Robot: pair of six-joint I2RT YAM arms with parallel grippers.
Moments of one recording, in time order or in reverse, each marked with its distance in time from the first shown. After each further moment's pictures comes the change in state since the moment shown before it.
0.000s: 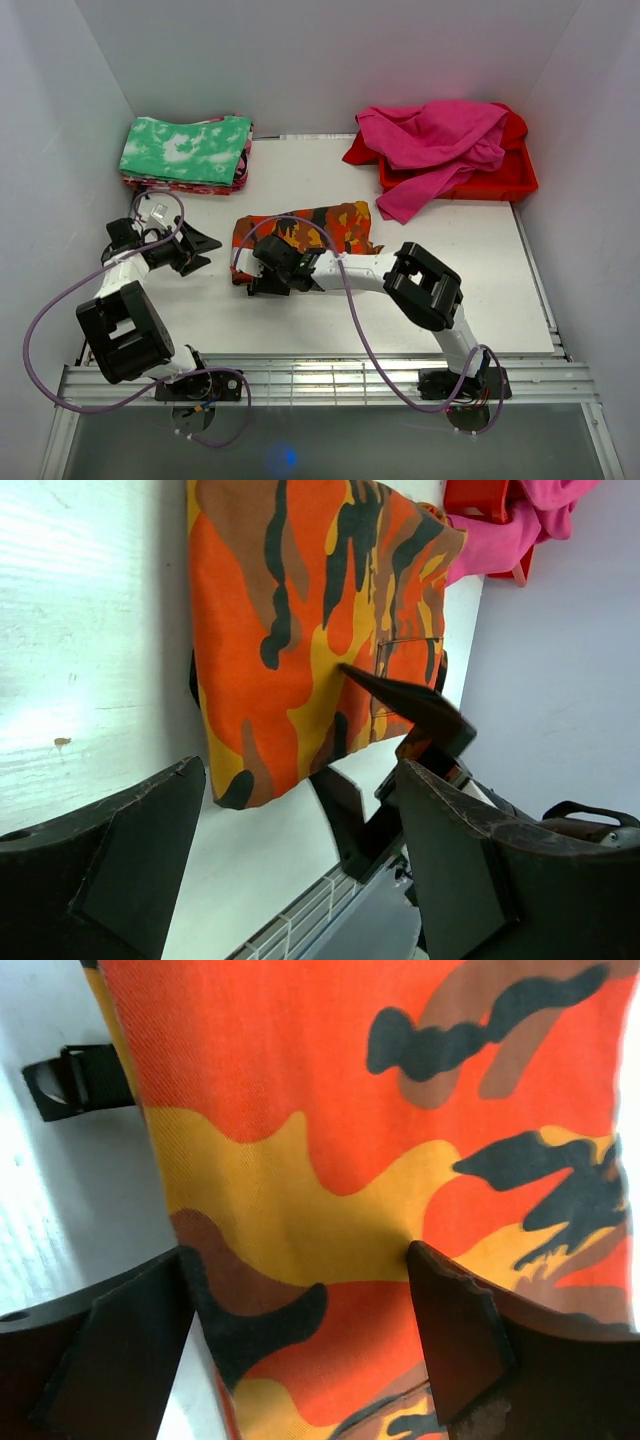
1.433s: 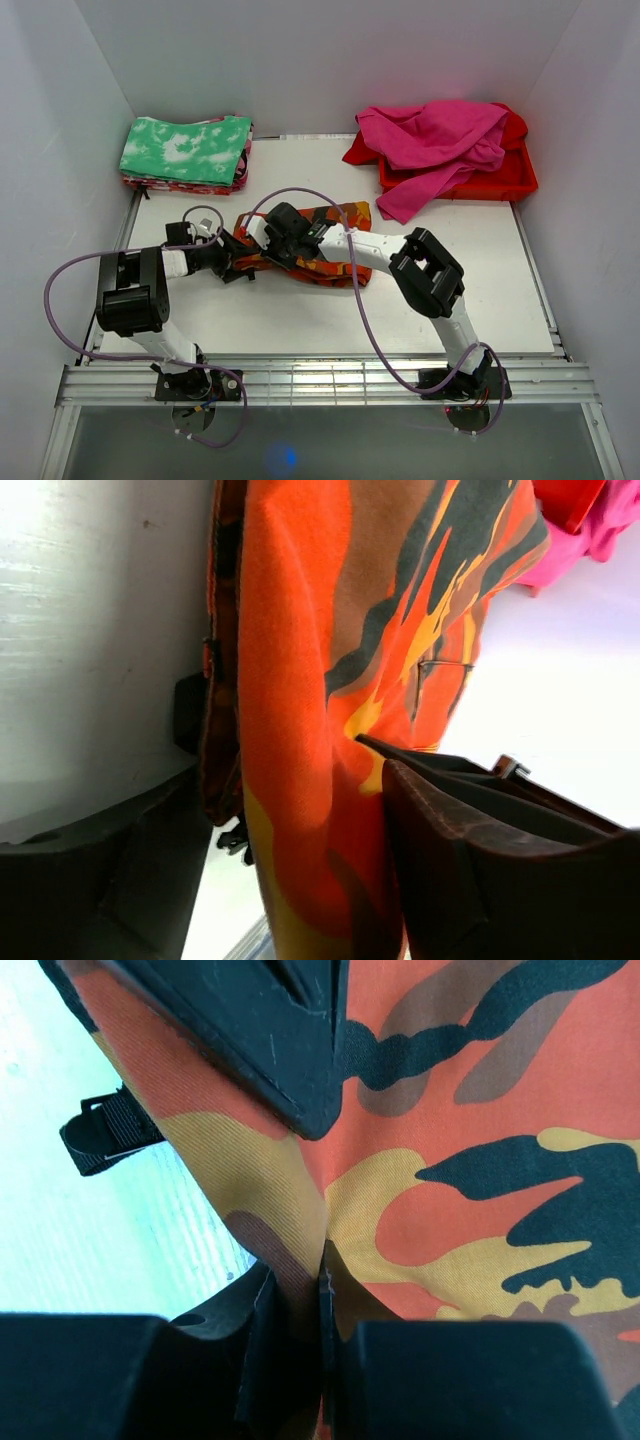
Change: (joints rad) left arm -0.325 0.251 -0.153 0.478 -0.153 -0.490; right arm -0.140 0.023 0.121 -0.088 -0.335 0.206
